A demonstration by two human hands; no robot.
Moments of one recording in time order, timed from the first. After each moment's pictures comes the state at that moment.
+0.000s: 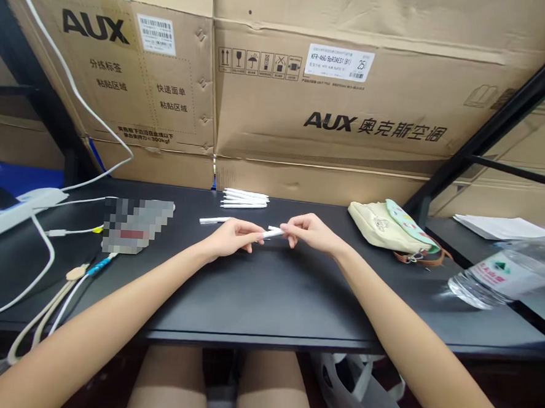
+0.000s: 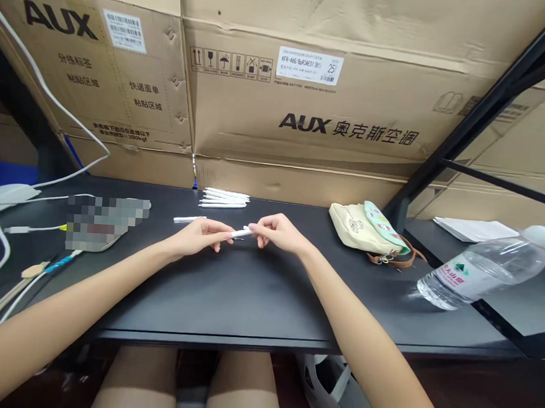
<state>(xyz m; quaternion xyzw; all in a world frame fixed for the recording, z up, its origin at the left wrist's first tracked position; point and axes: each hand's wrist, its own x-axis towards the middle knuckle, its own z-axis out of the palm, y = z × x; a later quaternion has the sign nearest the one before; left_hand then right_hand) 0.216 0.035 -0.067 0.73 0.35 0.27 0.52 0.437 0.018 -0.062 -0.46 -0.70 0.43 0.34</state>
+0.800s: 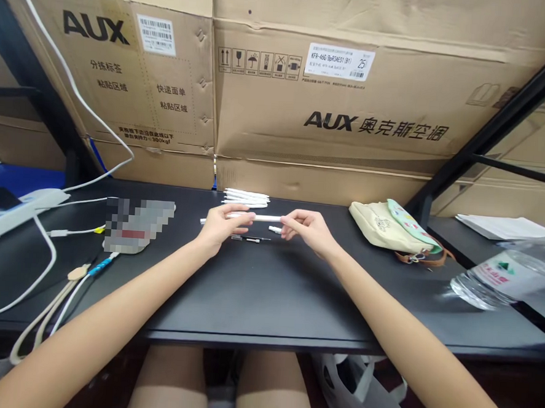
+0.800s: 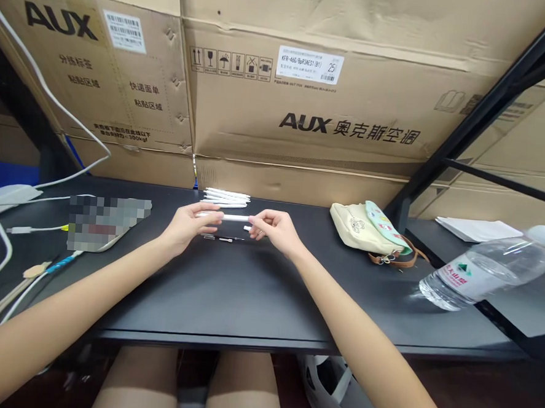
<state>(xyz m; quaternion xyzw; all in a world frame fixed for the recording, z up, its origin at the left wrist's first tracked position) 0.216 0.042 -0.065 0.51 0.42 0.49 0.57 0.423 0.014 -0.067 -0.45 -0.64 0.39 0.47</state>
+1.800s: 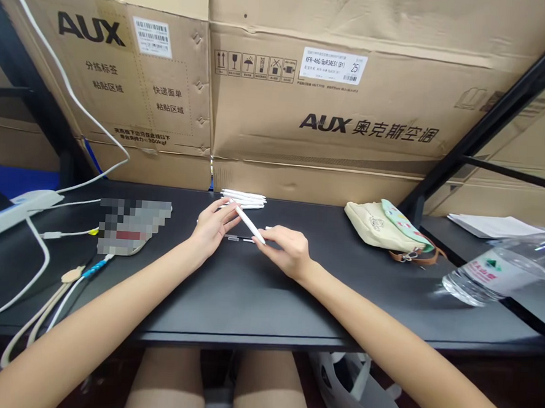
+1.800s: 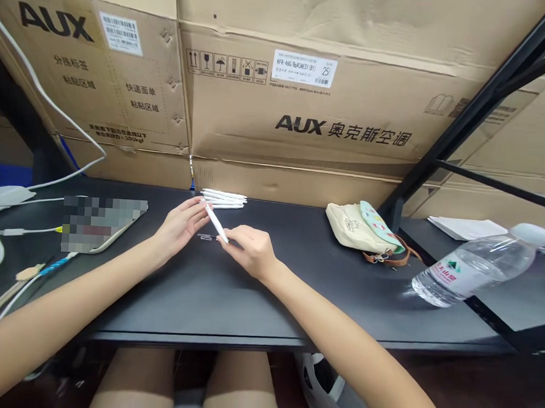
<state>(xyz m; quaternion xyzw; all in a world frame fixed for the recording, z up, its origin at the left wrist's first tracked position) 0.219 0.044 -0.058 0.32 0.35 0.59 0.65 0.384 0.000 -0.093 -0.33 -0.80 -0.09 0.48</state>
